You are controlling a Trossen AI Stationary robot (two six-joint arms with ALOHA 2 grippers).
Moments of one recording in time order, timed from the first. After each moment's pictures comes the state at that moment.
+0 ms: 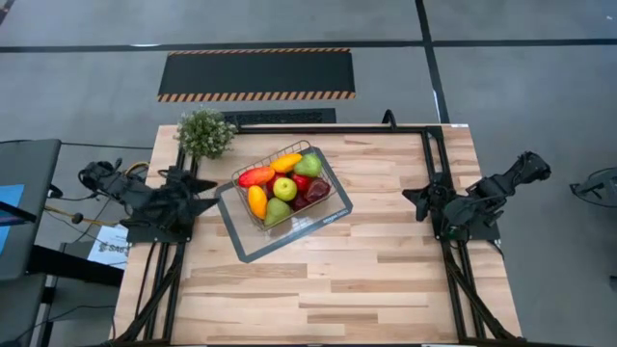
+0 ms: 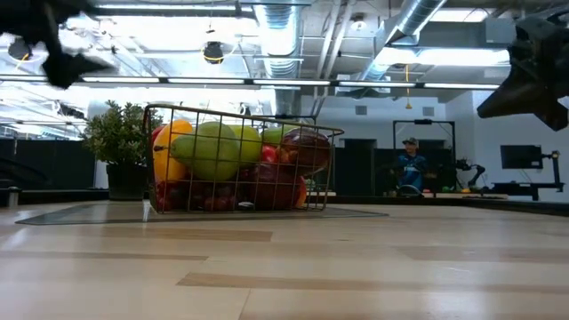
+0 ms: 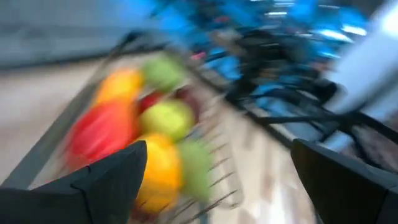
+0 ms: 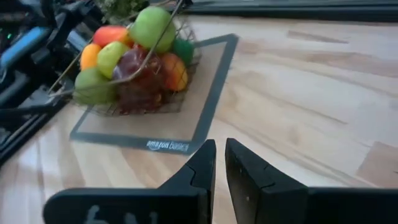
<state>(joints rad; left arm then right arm) -0.51 0.03 0.43 -0.67 -0.74 -0.80 0.52 0.25 0.37 -0.84 0.88 1.15</state>
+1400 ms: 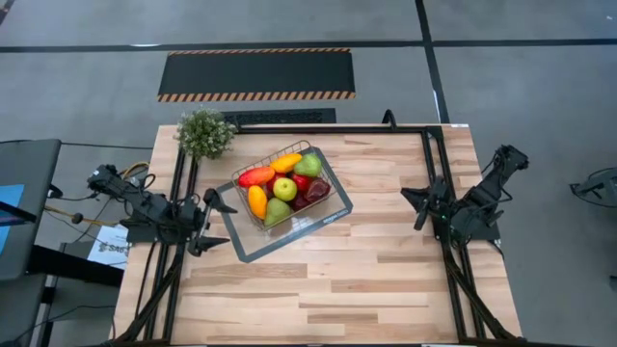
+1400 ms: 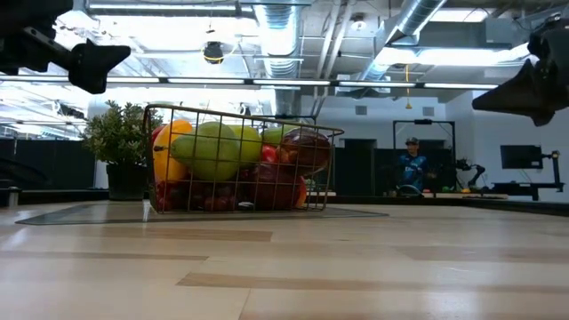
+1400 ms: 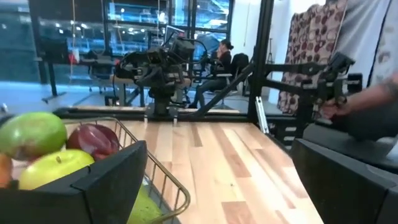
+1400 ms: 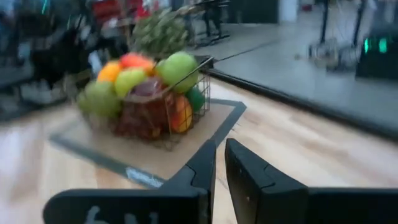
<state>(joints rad) -0.51 0.00 0.01 0.08 -0.36 -0.04 0.77 0.10 0.17 -0.55 1.29 0.62</state>
